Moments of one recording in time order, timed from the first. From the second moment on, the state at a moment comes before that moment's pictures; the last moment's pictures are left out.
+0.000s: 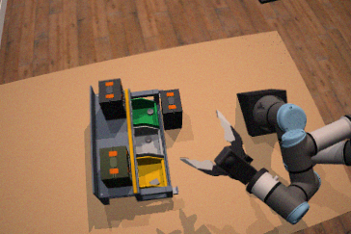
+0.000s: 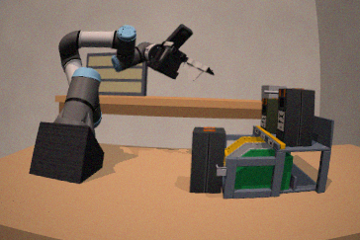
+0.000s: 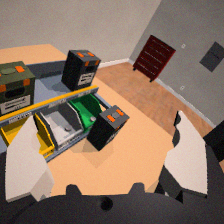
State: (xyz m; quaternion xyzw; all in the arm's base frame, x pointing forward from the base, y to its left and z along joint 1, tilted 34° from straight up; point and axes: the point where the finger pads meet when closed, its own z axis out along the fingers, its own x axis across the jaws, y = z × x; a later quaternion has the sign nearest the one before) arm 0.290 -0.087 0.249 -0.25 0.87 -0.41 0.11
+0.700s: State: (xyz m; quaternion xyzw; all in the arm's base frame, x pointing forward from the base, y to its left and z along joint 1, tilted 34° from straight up) arm 0.294 -0.109 0.199 -0.19 0.93 -0.30 0.10
